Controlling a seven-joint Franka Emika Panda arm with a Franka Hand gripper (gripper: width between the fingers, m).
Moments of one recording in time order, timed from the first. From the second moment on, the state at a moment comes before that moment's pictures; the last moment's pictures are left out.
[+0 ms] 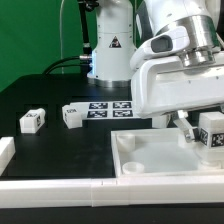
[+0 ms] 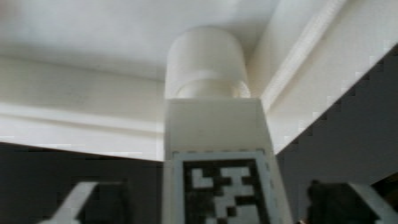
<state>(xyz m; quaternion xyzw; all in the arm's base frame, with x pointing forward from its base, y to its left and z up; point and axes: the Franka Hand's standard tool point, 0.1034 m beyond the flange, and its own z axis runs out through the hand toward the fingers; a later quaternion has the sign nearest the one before) 0.611 0.119 0.067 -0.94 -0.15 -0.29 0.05</state>
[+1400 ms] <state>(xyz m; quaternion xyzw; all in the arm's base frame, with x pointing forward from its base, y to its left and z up) 0.607 0.123 0.089 -0.98 -0.12 -0.14 0.06</state>
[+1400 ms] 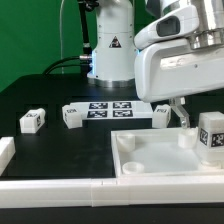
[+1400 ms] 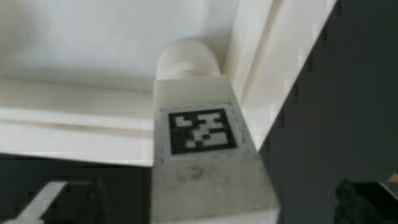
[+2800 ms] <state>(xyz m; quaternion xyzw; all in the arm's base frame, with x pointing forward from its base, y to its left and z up) 0.620 0.116 0.087 -0.99 -0.11 0.02 0.07</state>
